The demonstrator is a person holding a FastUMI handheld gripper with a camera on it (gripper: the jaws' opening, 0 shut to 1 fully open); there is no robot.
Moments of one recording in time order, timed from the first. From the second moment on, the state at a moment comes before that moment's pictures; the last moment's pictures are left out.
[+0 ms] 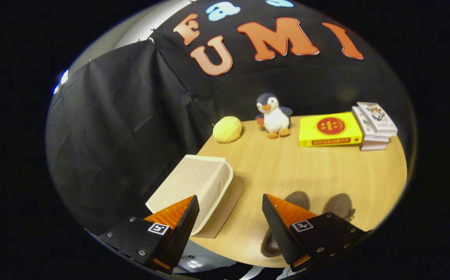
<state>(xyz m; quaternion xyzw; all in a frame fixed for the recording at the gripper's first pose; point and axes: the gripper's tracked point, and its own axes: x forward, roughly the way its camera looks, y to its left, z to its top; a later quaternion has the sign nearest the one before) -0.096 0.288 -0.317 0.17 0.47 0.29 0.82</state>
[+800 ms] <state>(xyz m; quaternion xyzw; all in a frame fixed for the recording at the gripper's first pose) -0.145 0.399 -0.393 0.30 0.60 0.32 0.67</state>
